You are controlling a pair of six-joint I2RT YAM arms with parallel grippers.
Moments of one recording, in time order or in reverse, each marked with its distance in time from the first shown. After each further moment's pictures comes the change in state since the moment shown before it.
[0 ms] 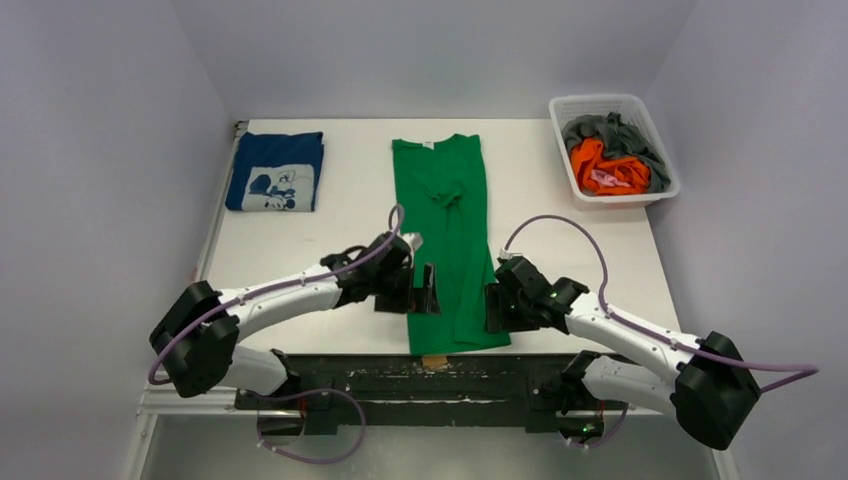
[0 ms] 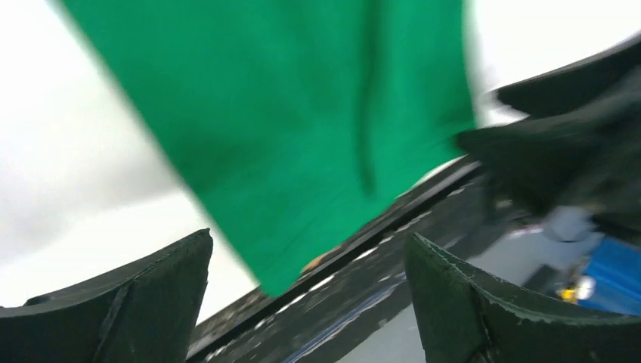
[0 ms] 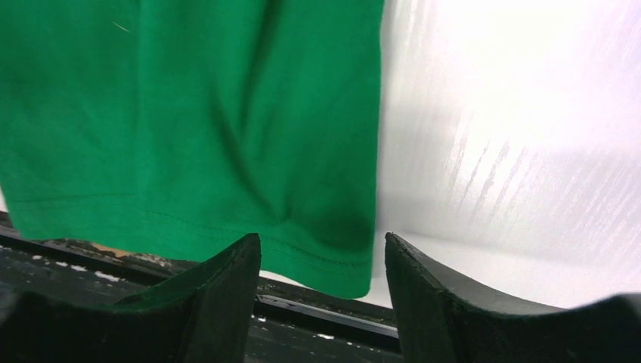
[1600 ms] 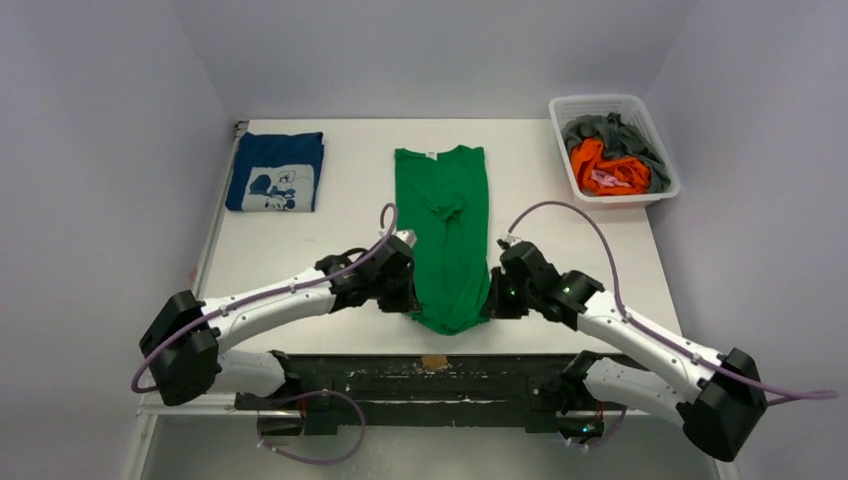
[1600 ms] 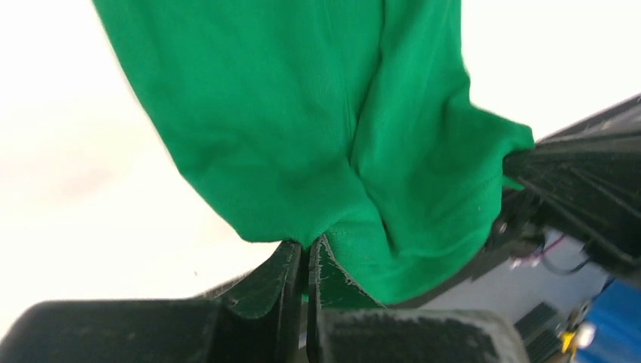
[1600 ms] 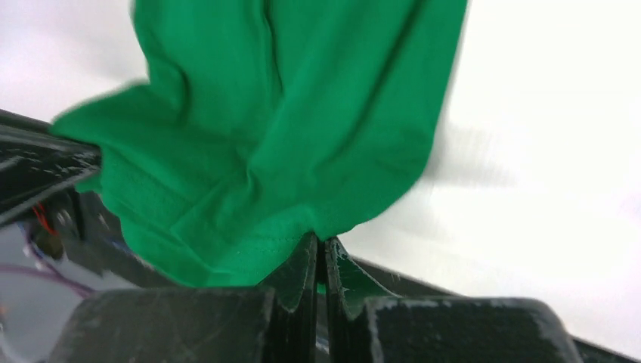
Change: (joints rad) left arm -0.151 -0.078 -0.066 -0.132 -0.189 -0.158; right arm -0.003 -0.126 0.050 -0.037 -0.140 0.067
